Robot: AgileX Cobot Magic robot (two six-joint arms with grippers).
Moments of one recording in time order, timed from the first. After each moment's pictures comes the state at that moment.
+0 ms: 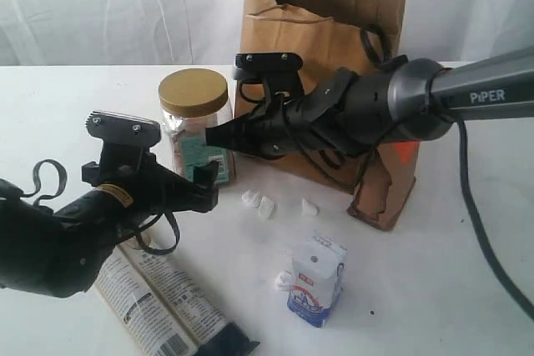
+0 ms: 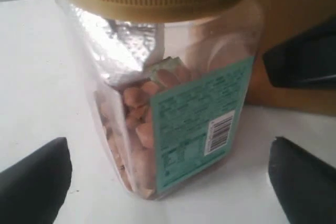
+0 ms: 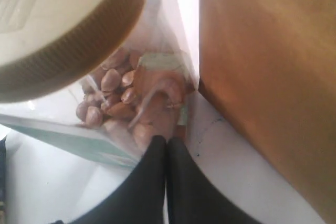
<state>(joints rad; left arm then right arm) -0.70 1.81 -0.61 -0.42 -0.81 0.13 0.61 1.97 -1.23 0.99 0.06 -0.66</state>
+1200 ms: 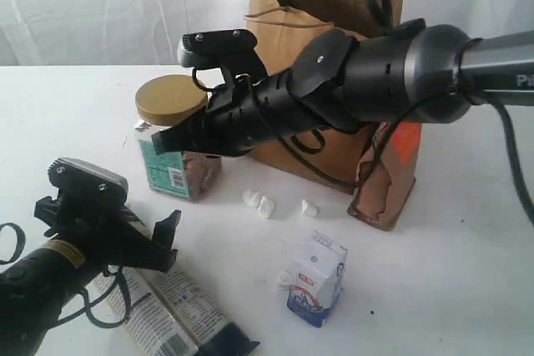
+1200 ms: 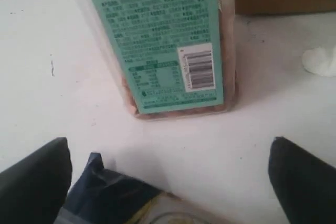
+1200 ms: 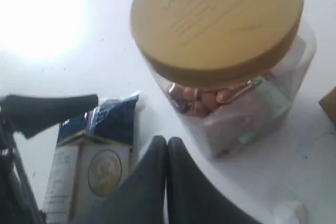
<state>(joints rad) -0.70 1.81 -0.35 -0.39 -1.03 0.23 0.68 1.85 -1.27 0.92 0.29 -0.71</state>
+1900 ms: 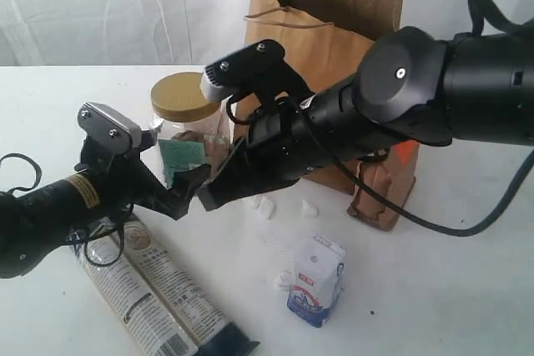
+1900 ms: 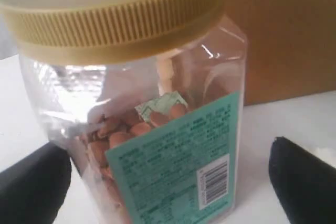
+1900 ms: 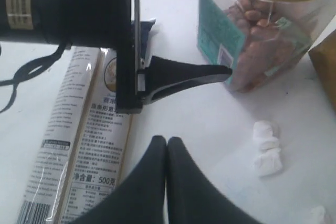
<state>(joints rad) -0.38 1.92 -0.62 0.34 -1.02 -0.03 0.69 1.61 -1.04 0.69 0.39 -0.70</state>
